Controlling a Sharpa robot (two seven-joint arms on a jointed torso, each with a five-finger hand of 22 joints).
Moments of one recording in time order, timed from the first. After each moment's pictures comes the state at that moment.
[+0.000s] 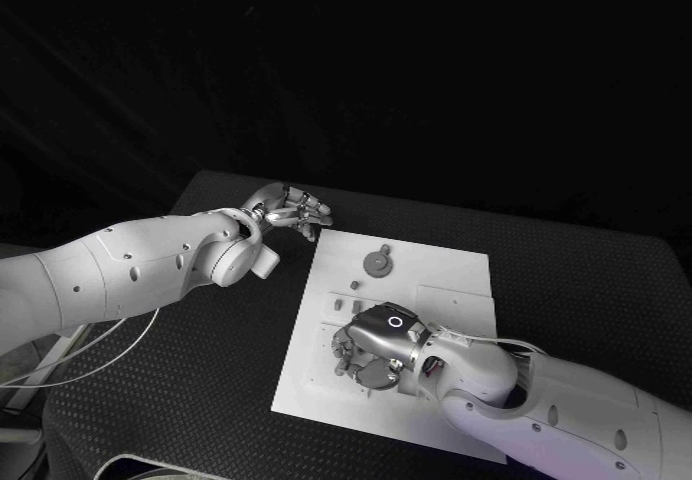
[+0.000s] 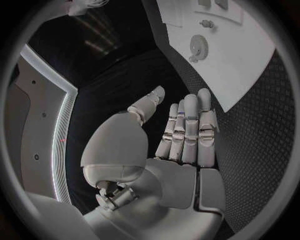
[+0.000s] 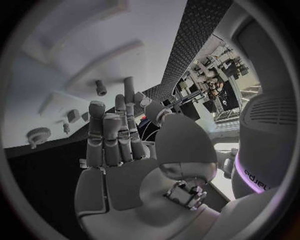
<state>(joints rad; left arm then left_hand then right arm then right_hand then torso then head) 1.31 -0.83 -0.15 1.28 -0.41 -0.27 0.23 1.13 -0.11 0.49 -0.29 0.05 0.88 0.18 0.29 0.46 1.10 0.13 0.07 0.22 1.03 0.02 1.03 0.46 0.03 1.14 -0.08 0.17 1.17 0.98 -0.55 -0.04 1.59 -1.91 -0.27 -0.05 1.14 -0.04 0.65 -0.29 0.04 1.01 0.12 0.34 0.54 1.26 0.06 0.15 0.31 1.20 -0.05 1.34 0.68 0.22 1.11 0.02 0.82 1.31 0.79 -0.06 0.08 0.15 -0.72</state>
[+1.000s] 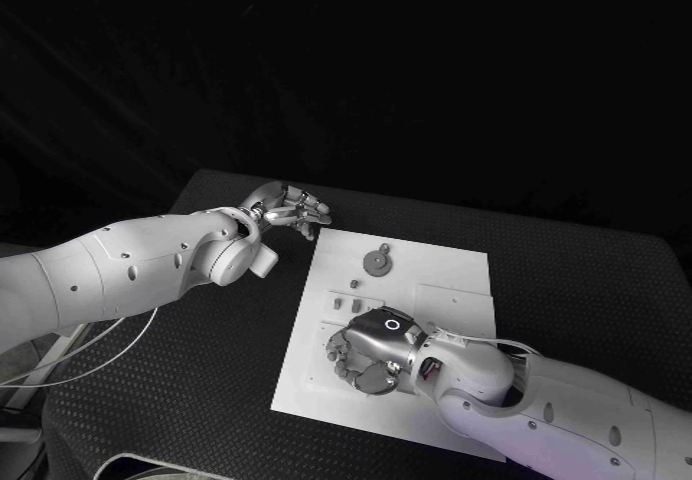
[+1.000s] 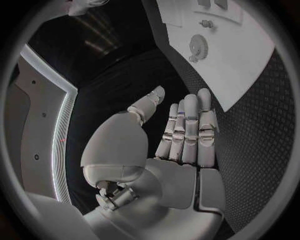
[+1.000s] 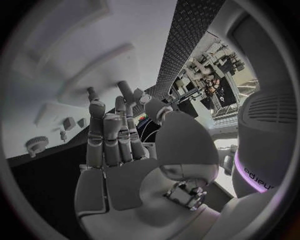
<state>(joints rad) 1.31 -0.83 -0.15 1.28 -0.41 -0.27 0.23 1.13 -0.11 0.49 -0.29 0.05 0.88 0.18 0.29 0.46 1.10 0.13 0.07 0.22 1.03 0.02 1.03 0.46 0.03 1.14 -0.08 0.17 1.17 0.98 -0.54 -0.06 1.58 -1.85 -0.27 -0.02 1.13 -0.13 0.63 -0.28 0.05 0.92 0.16 0.29 0.52 1.19 0.09 0.10 0.29 1.18 -0.03 1.34 0.68 0.22 1.11 0.01 0.82 1.31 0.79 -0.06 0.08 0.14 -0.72</state>
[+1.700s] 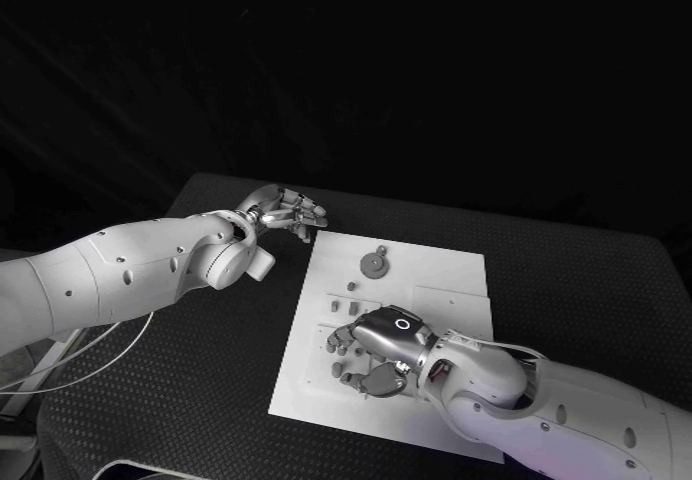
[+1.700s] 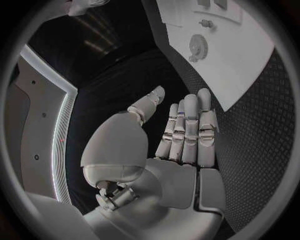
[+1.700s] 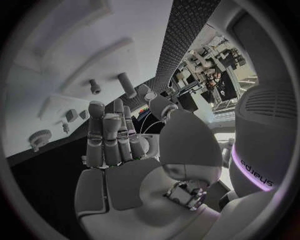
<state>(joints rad) 1.31 -0.83 -0.15 1.28 -0.41 -0.27 0.23 1.13 -0.11 0.49 -0.29 0.05 0.88 0.18 0.29 0.46 1.10 0.13 0.07 0.22 1.03 0.02 1.03 0.46 0.03 1.14 -0.08 0.17 1.17 0.98 -0.59 -0.06 1.61 -1.80 -0.36 0.01 1.10 -0.21 0.62 -0.27 0.05 0.85 0.16 0.25 0.49 1.14 0.12 0.07 0.27 1.16 -0.01 1.35 0.68 0.22 1.09 0.02 0.82 1.31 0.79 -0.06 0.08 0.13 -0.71</state>
